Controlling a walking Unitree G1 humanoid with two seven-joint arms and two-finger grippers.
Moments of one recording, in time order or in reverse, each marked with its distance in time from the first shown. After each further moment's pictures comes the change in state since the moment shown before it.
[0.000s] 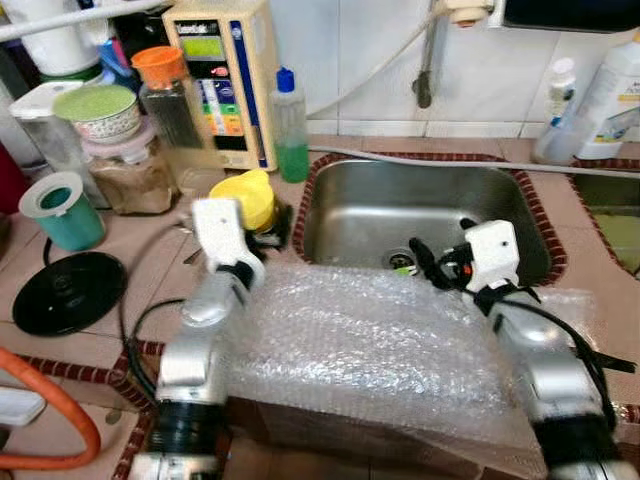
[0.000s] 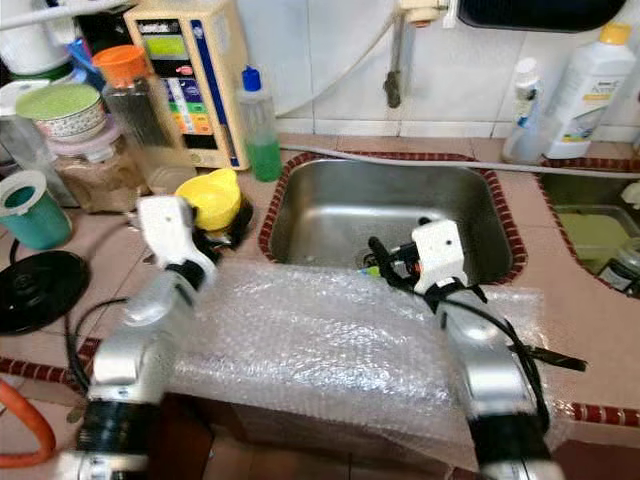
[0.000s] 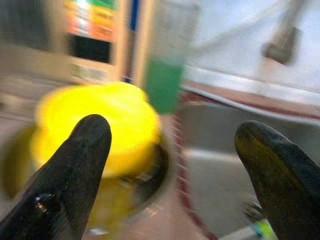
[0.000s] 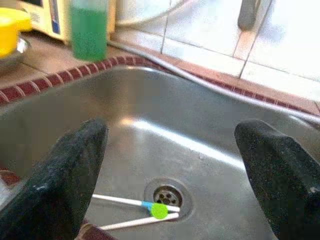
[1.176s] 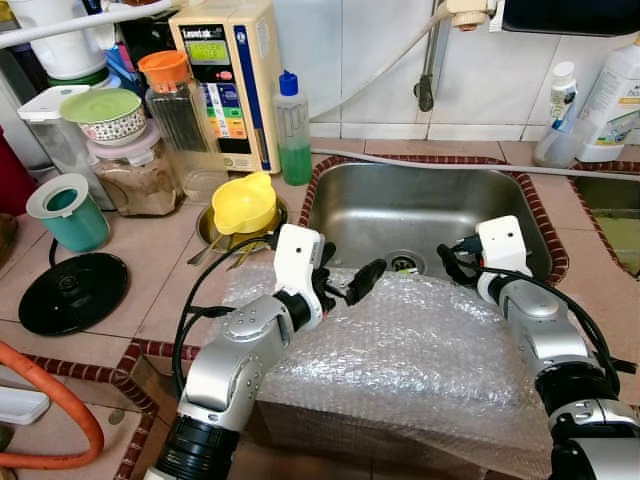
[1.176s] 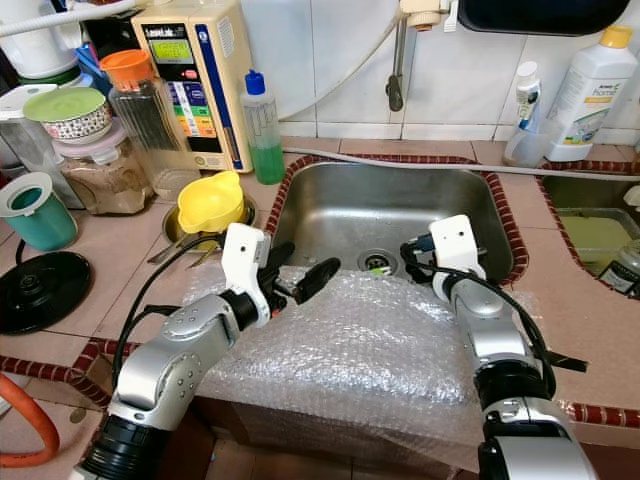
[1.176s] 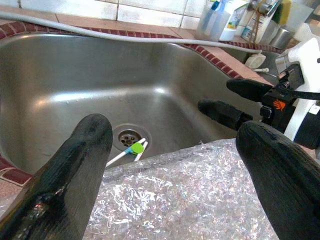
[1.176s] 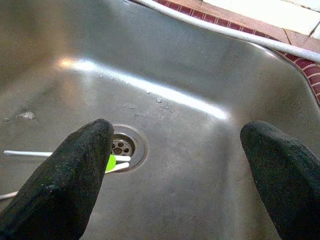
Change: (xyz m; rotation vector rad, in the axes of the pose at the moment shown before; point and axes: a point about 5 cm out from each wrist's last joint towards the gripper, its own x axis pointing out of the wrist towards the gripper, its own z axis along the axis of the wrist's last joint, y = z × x) left arm -0.029 -0.073 -0.033 -0.027 0.264 -0.581; right arm 0.024 -0.043 -0.037 -0.033 0.283 -0.180
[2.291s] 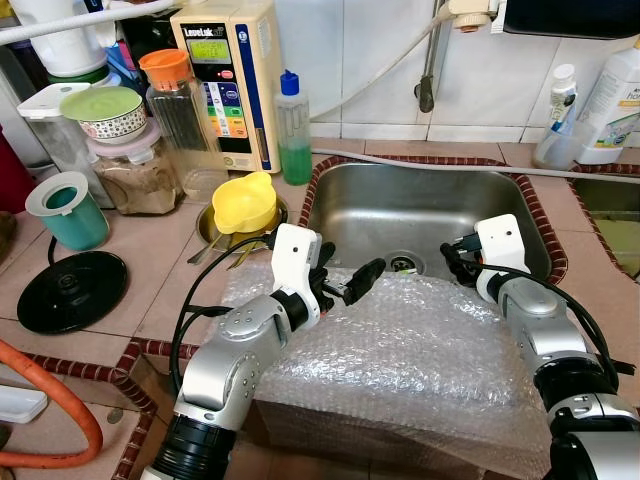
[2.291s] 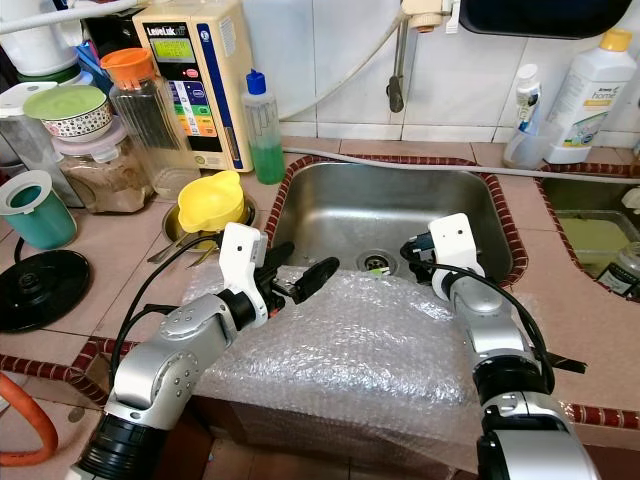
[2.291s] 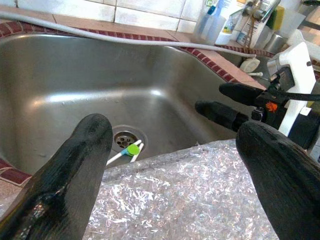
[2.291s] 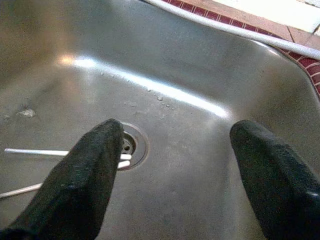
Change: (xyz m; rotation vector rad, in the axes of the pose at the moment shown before) left arm -0.001 0.001 0.001 -0.016 -0.006 -0.016; right arm 0.002 0.000 -0.001 0.006 0.017 0.008
